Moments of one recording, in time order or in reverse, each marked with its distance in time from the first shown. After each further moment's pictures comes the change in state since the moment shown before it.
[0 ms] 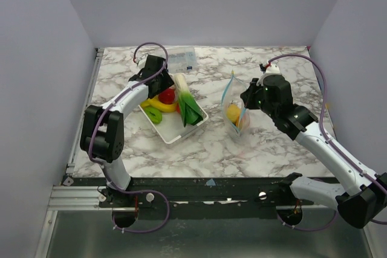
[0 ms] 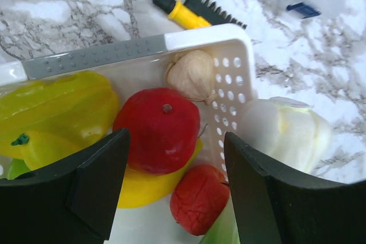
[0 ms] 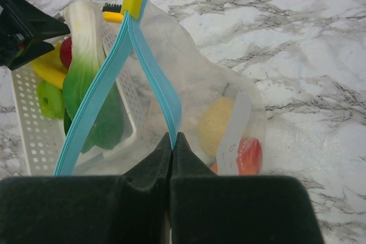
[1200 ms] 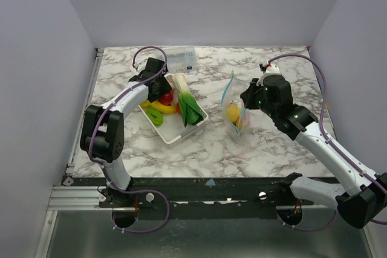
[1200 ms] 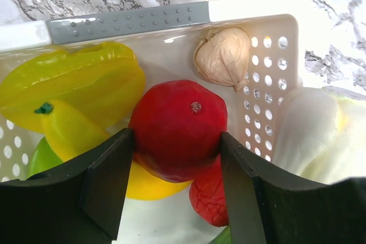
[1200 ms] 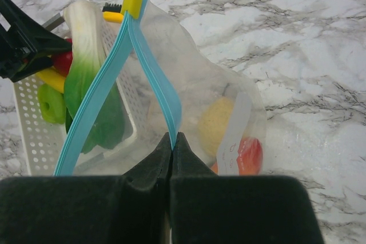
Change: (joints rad) left arm 0.000 0.050 0.007 -0.111 -0.008 -0.033; right arm 0.000 0.000 0.000 0.000 -0.001 0.000
